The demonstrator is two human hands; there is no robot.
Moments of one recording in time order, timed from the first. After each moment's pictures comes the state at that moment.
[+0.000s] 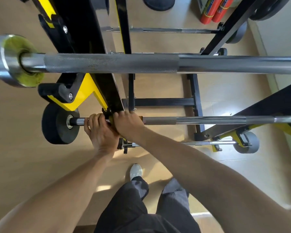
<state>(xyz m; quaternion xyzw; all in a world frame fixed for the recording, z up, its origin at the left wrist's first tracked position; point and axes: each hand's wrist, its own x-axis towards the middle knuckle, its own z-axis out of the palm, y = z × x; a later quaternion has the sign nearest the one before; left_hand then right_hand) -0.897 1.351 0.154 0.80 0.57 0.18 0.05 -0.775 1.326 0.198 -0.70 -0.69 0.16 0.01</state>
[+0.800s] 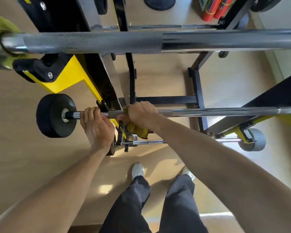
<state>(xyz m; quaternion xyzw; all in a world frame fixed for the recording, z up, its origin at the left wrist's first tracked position) -0.896 1.342 0.154 0.80 0.56 0.21 0.03 -0.727 1.308 0.204 -0.73 -0.63 0.25 -0.04</state>
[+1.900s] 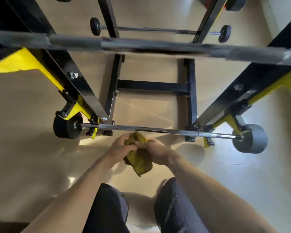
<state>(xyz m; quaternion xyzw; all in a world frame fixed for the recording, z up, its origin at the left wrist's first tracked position) -0.775 1.094 -0.061 0.60 0.53 -0.03 0.60 -0.624 1.016 -0.084 -0.55 -0.11 0.74 0.37</state>
